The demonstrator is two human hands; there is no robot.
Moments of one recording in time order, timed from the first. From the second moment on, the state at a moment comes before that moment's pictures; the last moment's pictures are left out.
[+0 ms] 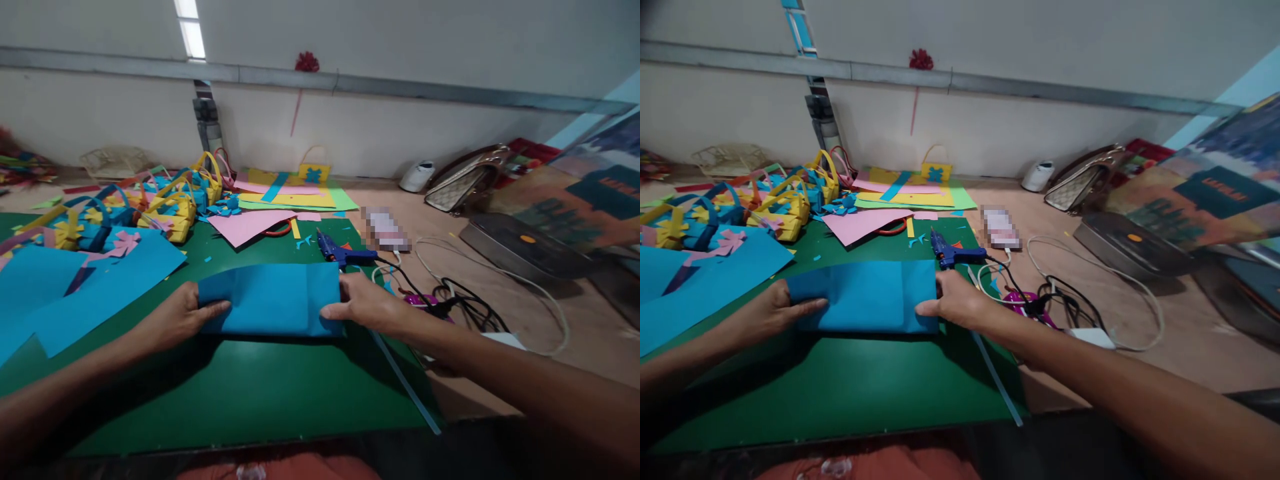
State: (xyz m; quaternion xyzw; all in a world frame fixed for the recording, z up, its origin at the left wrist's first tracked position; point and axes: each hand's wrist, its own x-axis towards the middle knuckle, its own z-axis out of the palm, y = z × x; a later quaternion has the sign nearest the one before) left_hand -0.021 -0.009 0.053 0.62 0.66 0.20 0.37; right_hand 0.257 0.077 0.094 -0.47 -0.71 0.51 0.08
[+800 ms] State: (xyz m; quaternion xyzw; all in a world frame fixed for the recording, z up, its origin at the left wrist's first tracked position) left_hand -0.015 -0.013 0.060 0.62 0.67 0.22 0.34; right_hand 0.225 0.115 0.082 -0.37 -0.85 0.34 -0.14
